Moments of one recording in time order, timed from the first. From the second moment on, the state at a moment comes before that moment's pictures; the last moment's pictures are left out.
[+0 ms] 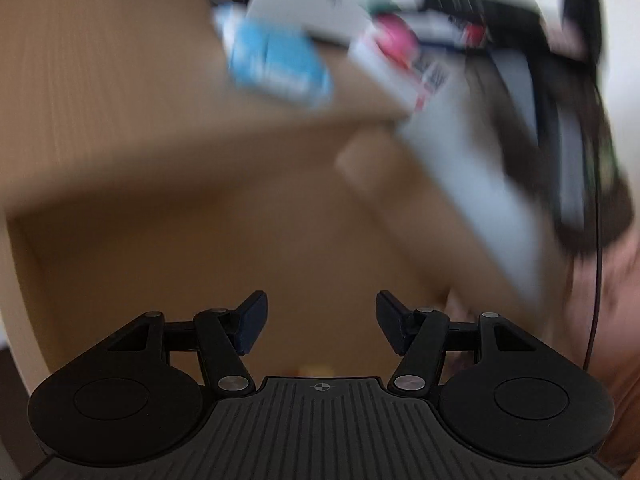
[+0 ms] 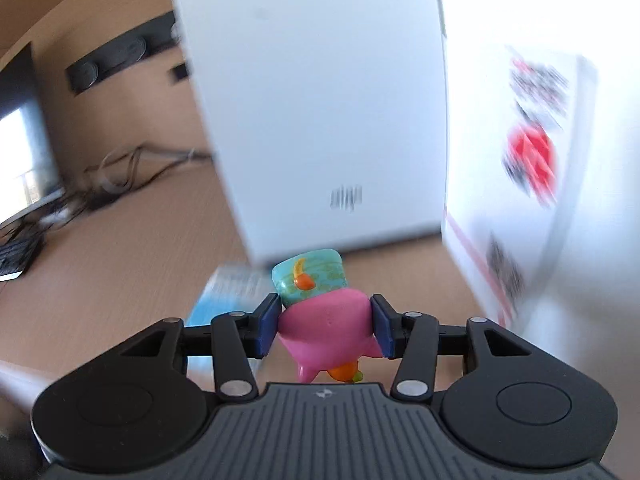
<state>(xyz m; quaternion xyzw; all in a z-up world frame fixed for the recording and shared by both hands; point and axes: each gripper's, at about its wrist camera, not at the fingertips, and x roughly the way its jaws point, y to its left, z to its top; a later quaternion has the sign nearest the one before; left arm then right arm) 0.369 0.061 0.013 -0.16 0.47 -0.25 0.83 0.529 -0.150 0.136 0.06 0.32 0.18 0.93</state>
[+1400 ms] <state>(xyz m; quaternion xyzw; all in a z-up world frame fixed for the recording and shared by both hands) 0.335 0.078 -0.012 -0.25 0.41 -0.25 0.84 0.313 -0.043 -0.022 -0.09 0.76 0.29 0.58</state>
